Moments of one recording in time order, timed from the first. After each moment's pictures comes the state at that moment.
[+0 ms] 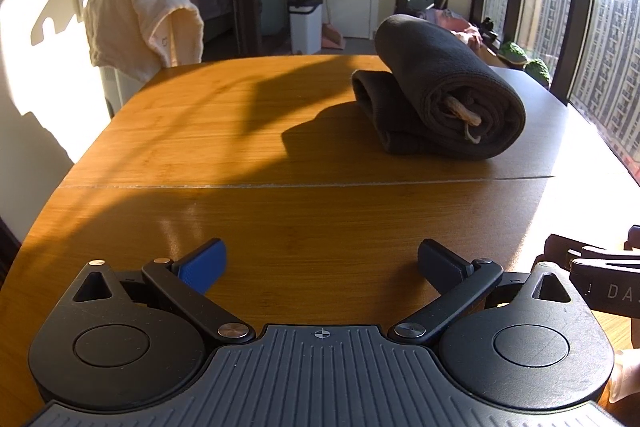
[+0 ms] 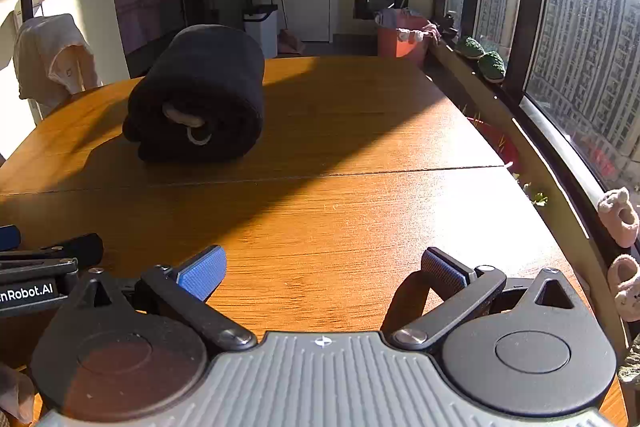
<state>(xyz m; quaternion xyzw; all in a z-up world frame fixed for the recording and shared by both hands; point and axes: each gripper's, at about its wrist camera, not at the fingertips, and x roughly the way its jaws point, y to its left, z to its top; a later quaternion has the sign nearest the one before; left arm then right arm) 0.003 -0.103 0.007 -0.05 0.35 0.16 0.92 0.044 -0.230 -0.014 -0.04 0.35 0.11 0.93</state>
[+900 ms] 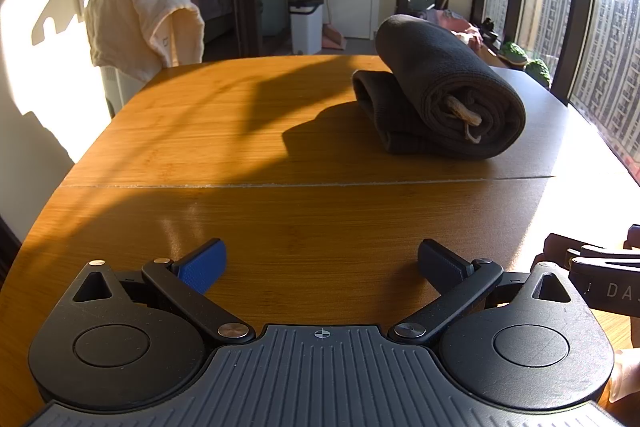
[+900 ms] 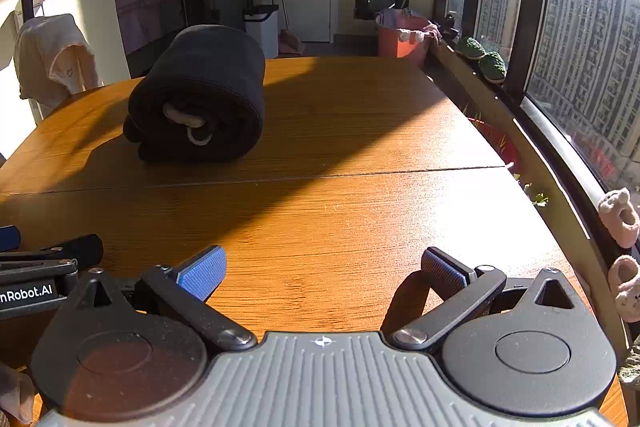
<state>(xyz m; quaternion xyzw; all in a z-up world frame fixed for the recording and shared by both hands) 0.002 -0.103 0.007 -0.05 0.35 0.16 0.92 0.045 -0.226 -0.015 -0.04 0.35 0.11 0.93</state>
